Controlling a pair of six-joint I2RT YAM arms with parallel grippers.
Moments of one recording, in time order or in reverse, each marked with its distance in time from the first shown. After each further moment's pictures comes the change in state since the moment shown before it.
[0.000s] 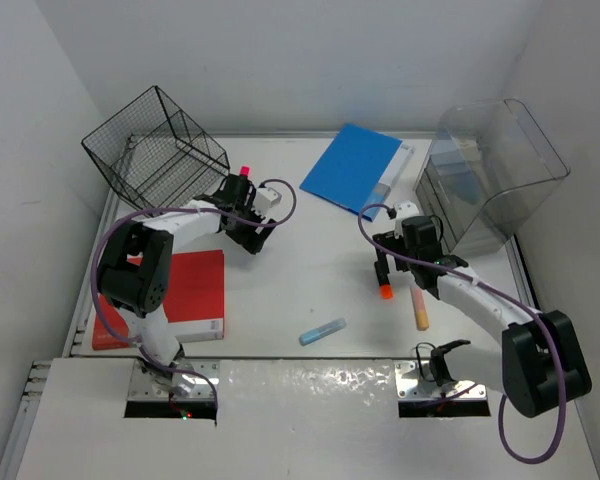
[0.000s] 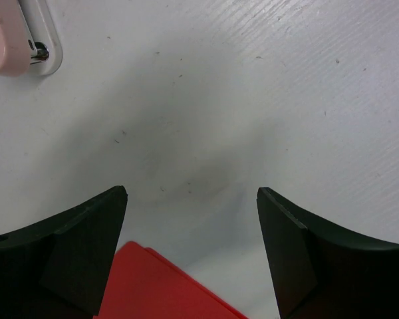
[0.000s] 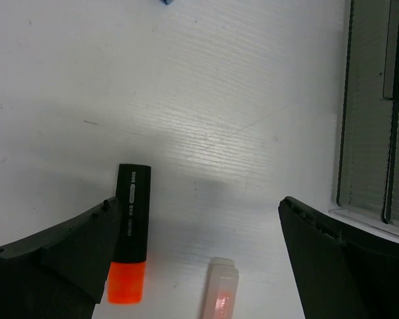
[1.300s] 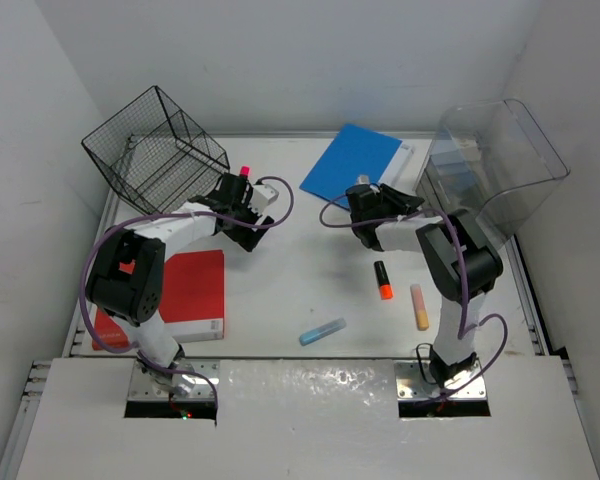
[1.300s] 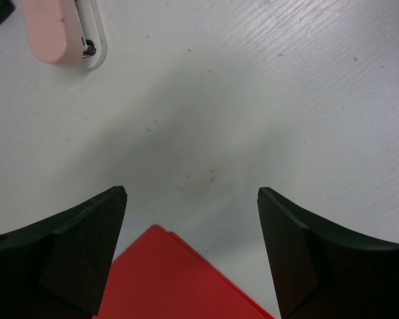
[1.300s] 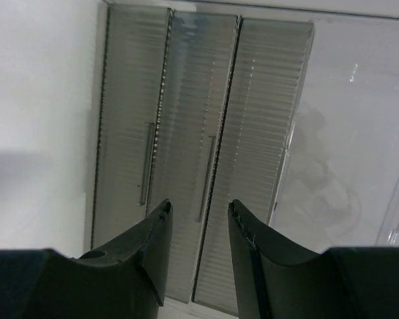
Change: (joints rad) left arm 0.000 -0.069 -0.027 0.015 -0.063 0.024; right arm 0.148 0.705 0.428 0.360 0.958 -0.857
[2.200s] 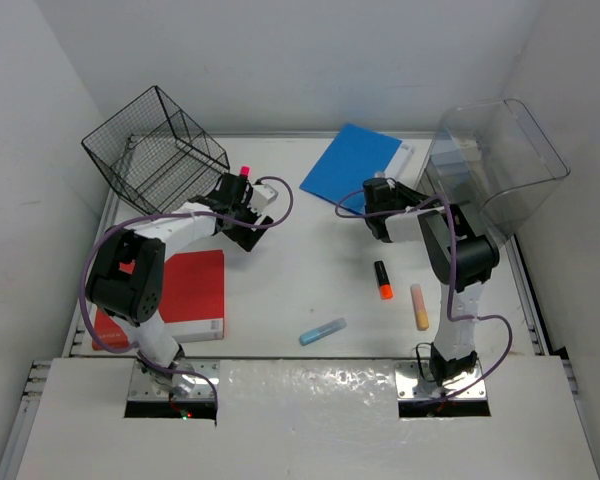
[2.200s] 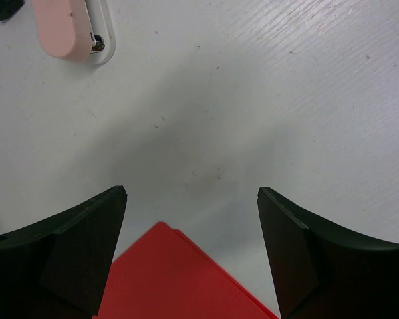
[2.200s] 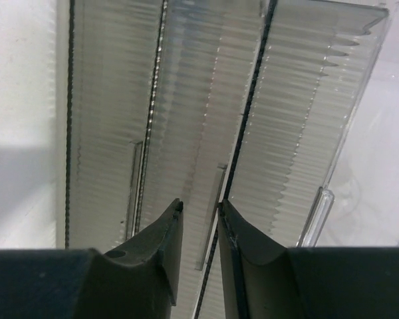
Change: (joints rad) left arm 0.000 0.000 0.000 -0.001 -0.025 0.003; right arm -0.144 0.116 0.059 0.073 -0.006 -0.097
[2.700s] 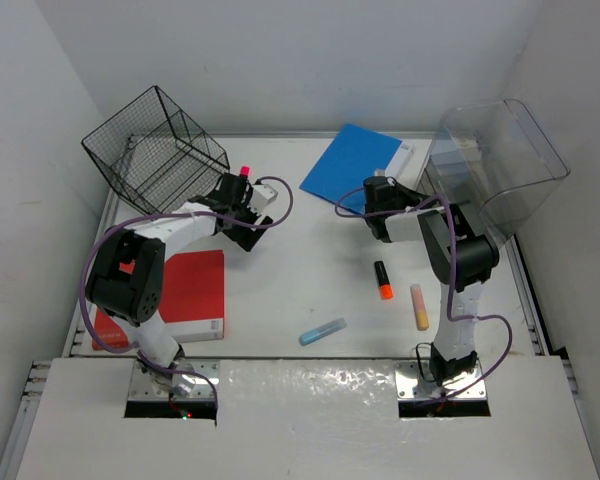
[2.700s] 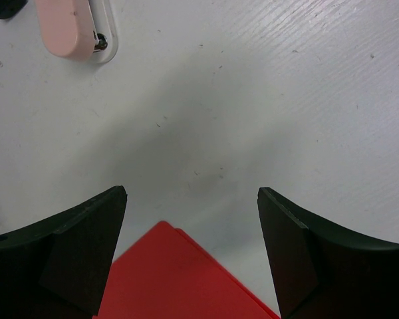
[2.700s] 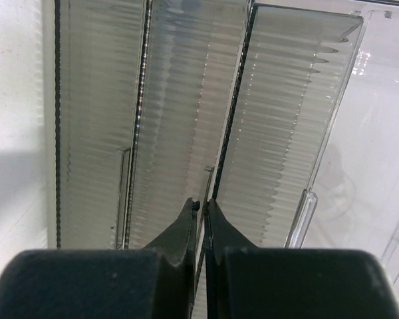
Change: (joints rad) left arm 0.000 0.000 0.000 0.000 -0.007 0.002; right arm 0.000 0.003 0.001 0.065 0.008 -0.052
